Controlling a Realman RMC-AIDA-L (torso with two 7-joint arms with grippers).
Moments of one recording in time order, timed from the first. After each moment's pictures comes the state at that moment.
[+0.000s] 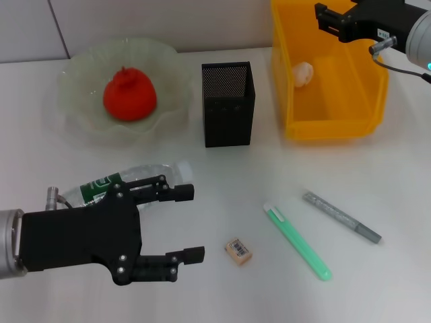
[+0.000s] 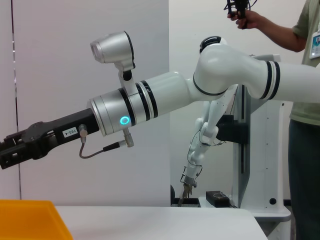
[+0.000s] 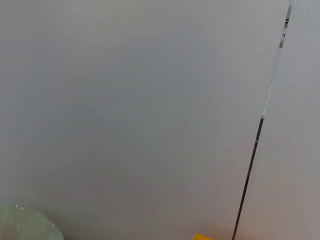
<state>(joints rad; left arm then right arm) -0.34 -2.07 1.16 0.78 1.58 1.77 -1.09 0.20 2.08 -1.52 -1.52 -2.34 -0.47 2.42</state>
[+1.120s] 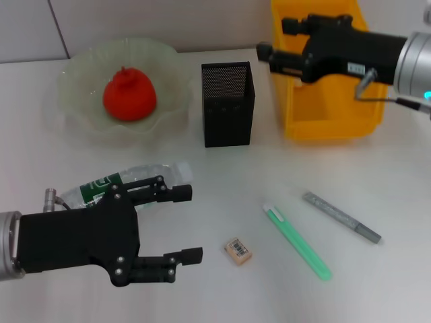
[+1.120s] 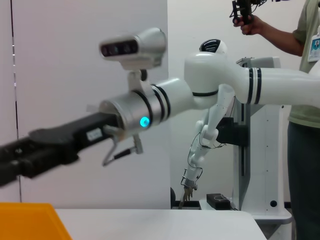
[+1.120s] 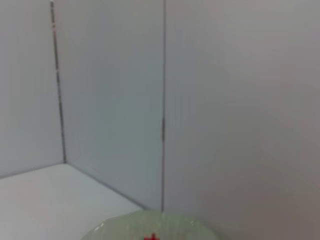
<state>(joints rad) -0.34 -2.07 1.15 0.77 1.57 1.78 -1.08 0.24 2.08 -1.33 -1.38 -1.70 -0.95 1.77</state>
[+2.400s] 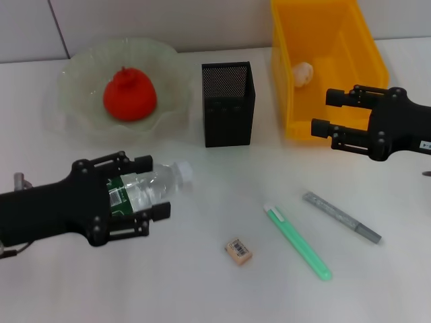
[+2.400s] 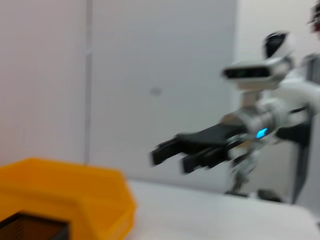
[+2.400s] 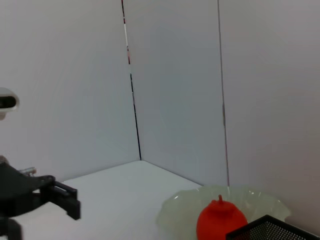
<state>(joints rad) -0.30 -2.06 1.08 0.83 1.59 1.66 -1.23 0.22 2.08 -0.92 -1.07 -1.63 -1.52 1.44</state>
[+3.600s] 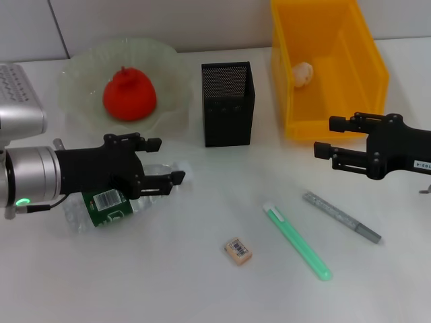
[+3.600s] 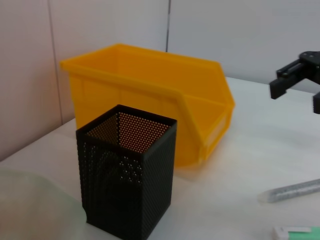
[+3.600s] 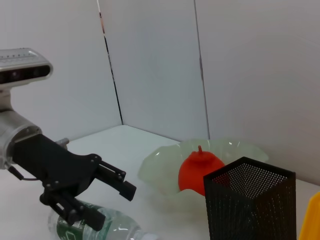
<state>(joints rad) -0.42 -2.07 1.29 0.92 1.79 1.20 -1.53 0.24 2.08 -0.90 -0.98 -1.74 -1.47 1.44</state>
